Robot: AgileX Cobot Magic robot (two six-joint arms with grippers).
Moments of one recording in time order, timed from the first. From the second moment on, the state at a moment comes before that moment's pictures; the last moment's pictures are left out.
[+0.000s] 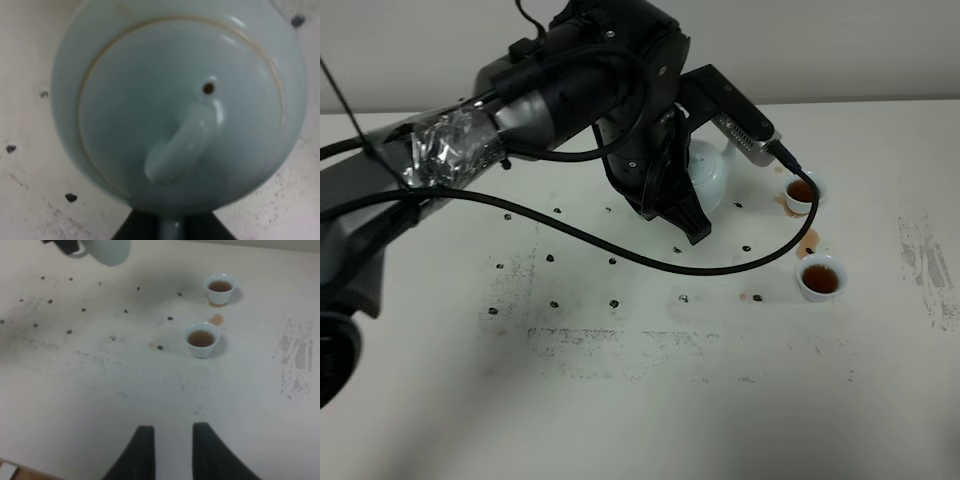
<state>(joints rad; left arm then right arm) -0.73 2.11 -1.93 0.15 1.13 0.23 0.01 -0.01 -0.52 0.26 1.11 -0.17</state>
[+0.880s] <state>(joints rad) -0.41 1.57 -0.85 0.14 0.63 -0.04 0.01 -0.01 -0.52 0.26 1.11 -0.17</state>
